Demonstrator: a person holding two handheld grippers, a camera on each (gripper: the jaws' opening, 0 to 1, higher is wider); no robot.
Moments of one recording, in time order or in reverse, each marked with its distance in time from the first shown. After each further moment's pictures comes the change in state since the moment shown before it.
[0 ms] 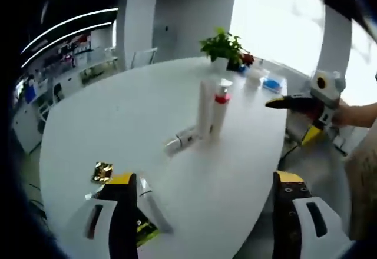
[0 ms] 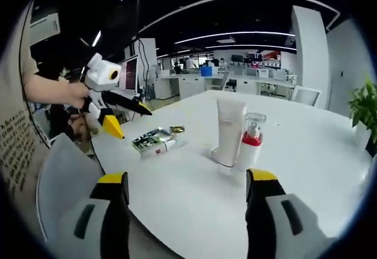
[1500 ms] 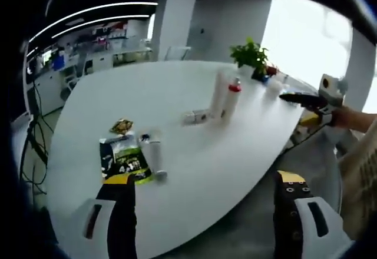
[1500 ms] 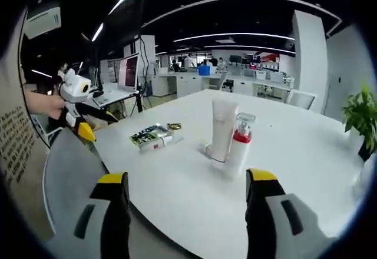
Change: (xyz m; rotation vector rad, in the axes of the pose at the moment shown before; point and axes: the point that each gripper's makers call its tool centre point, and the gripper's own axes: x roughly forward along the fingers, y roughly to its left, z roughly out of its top) left arm -0.048 -0.012 -0.066 -0.190 -0.045 0.156; right arm -0.024 -0.005 -0.005 -0.038 0.018 -0.035
